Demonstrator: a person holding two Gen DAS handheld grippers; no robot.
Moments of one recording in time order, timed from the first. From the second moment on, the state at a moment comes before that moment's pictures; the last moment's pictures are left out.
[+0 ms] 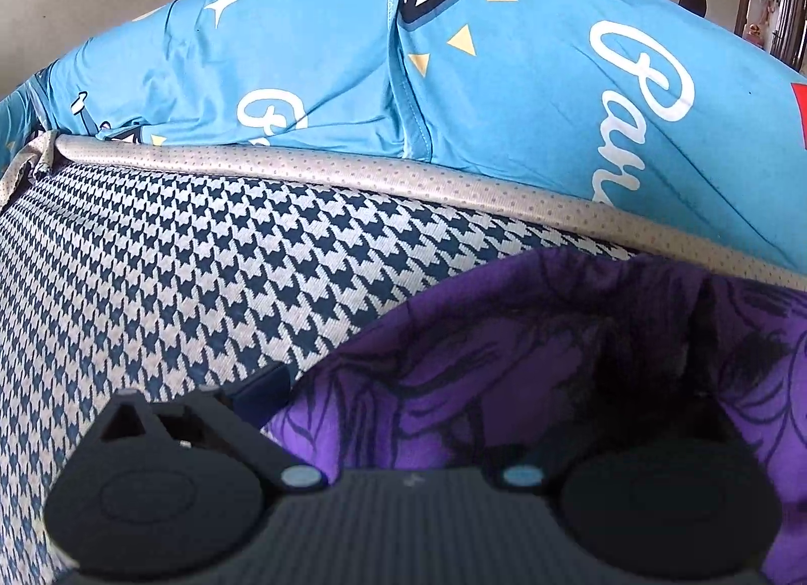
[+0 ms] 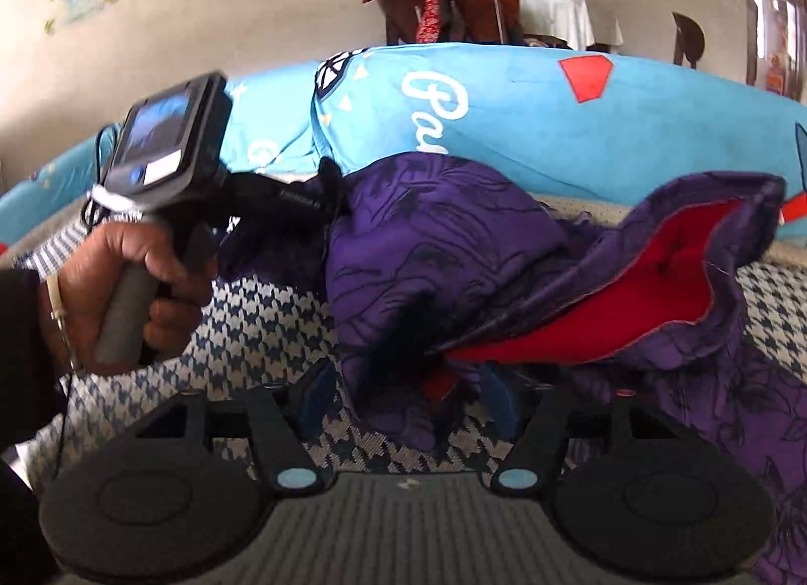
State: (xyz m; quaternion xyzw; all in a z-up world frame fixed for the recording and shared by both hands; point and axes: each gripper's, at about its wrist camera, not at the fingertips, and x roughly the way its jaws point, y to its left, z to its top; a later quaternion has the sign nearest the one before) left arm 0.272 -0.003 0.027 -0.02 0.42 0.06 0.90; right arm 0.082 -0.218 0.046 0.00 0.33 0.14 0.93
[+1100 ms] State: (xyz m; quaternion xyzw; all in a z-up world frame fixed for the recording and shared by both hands) left arm 0.220 0.020 0.085 -0.05 0.39 0.02 0.92; right arm 0.082 -0.219 0.096 0.16 0.25 0.22 0.93
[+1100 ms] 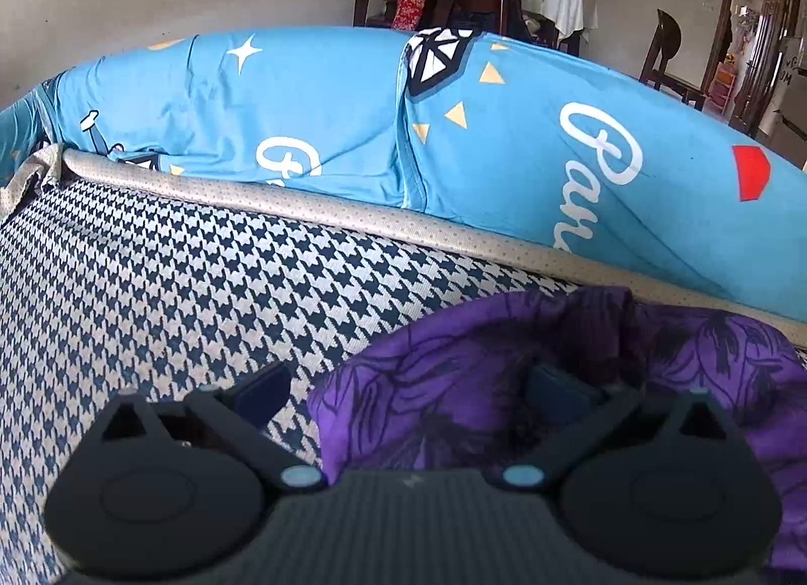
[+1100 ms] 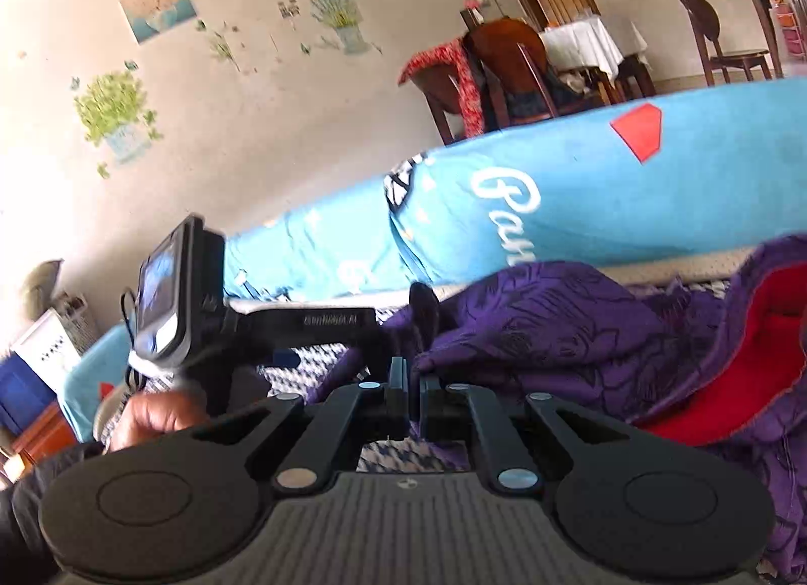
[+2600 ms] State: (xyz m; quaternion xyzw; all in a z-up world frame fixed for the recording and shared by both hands) left arm 0.125 0.032 0.082 -0.04 0.42 -0.05 0.90; right arm 0.027 -0.204 0.116 0.17 0.27 0.10 0.94
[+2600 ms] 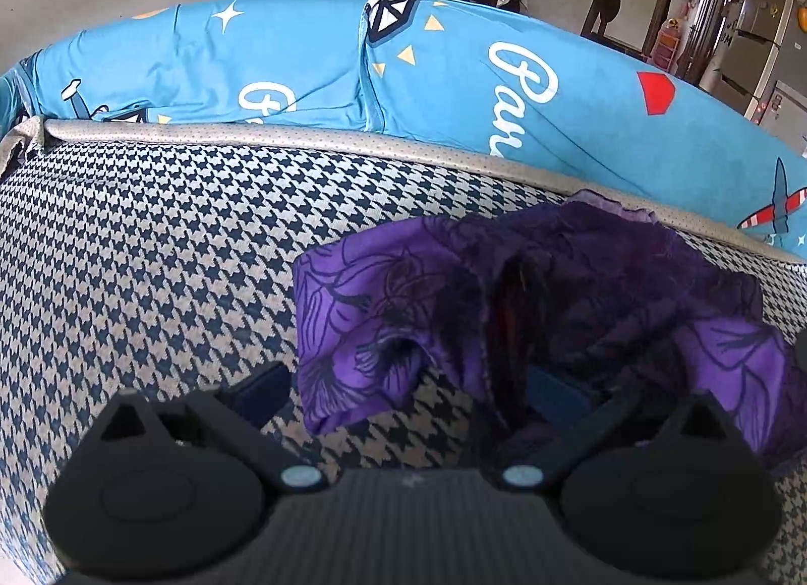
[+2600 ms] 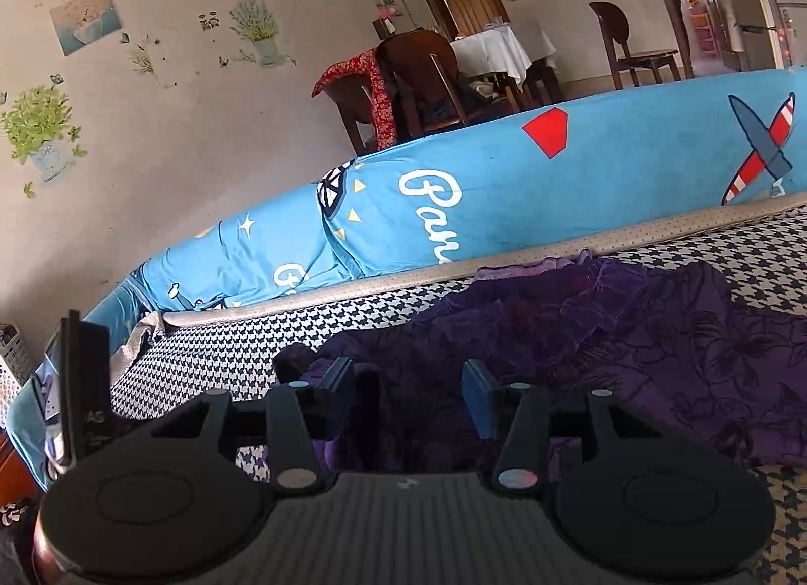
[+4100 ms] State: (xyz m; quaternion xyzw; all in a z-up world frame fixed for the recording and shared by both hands) left arm 0.109 0.062 0.097 -0.05 0.40 -0.03 0.91; right arm 0.000 -0.102 0.063 0.03 0.28 0.24 0.93
